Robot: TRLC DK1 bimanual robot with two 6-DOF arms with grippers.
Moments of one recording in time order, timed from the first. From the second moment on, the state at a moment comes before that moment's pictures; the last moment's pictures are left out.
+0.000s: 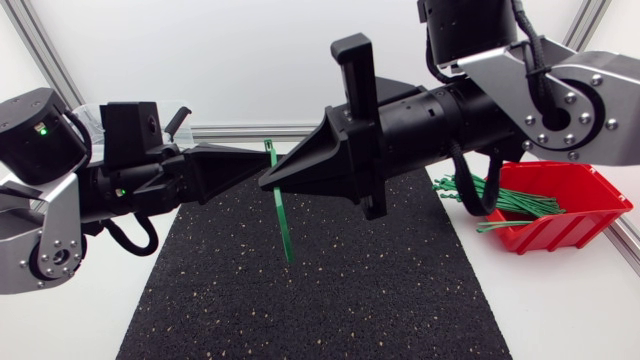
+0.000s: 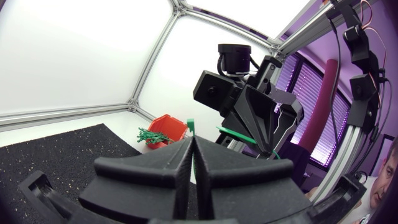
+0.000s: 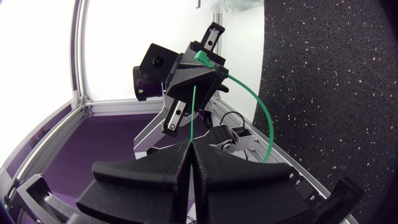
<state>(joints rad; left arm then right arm) -0.30 1.28 0.58 0.79 1.06 -0.53 0.62 1.40 1.12 -0.24 -1.07 1.12</state>
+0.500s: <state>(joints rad) -0.34 1.20 0.55 0.79 1.06 -0.55 0.64 1.39 1.12 -0.17 -1.05 1.18</state>
